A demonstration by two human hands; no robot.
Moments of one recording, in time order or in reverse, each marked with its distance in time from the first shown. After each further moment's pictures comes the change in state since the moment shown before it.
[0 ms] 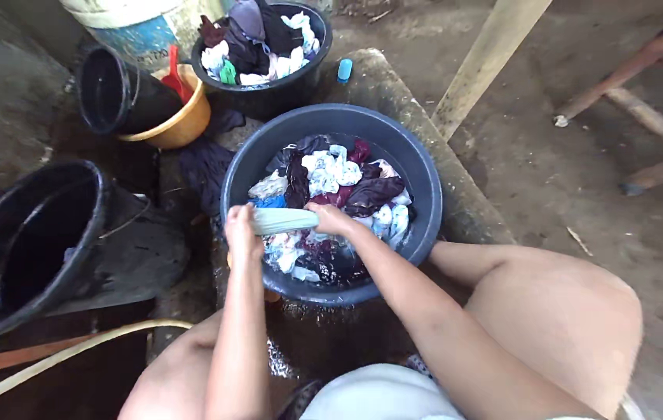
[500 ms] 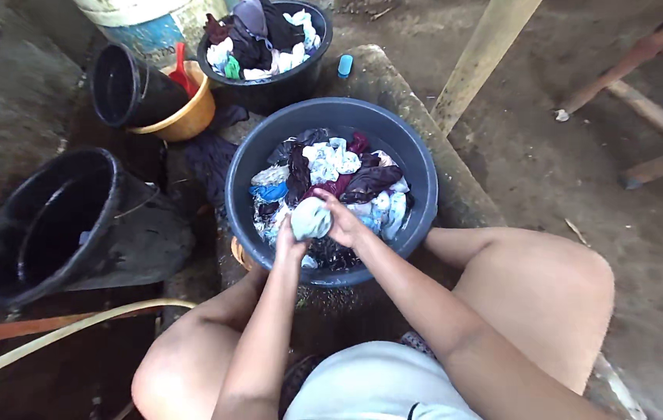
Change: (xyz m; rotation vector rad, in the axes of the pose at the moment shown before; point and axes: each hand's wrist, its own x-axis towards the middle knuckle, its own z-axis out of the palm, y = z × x) left_hand -0.053 -0.066 0.027 -0.487 -0.170 -0.515; right_hand -0.080 -0.031 0.024 1.361 0.173 -0.024
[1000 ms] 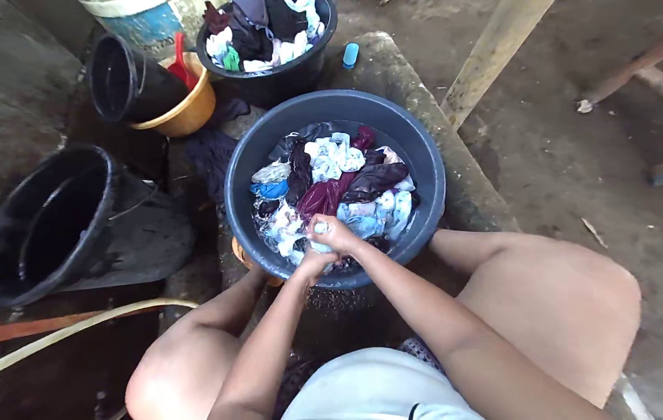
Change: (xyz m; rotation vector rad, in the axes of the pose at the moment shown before) left_hand -0.014 -0.048 -0.028 0.900 -0.263 -0.134; right_hand 0.016 0.037 -0.026 -0.617 -0.147 -0.128
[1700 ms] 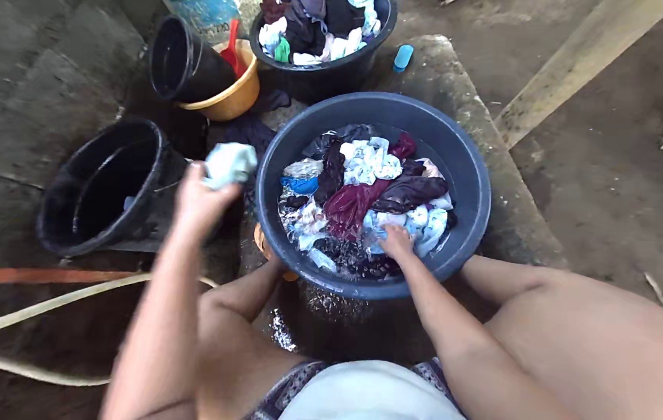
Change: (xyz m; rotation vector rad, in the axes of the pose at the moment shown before) left_hand -0.113 0.167 -0.177 0.622 0.776 0.390; right_hand 0.003 0.098 -0.075 -0.825 0.160 0.609
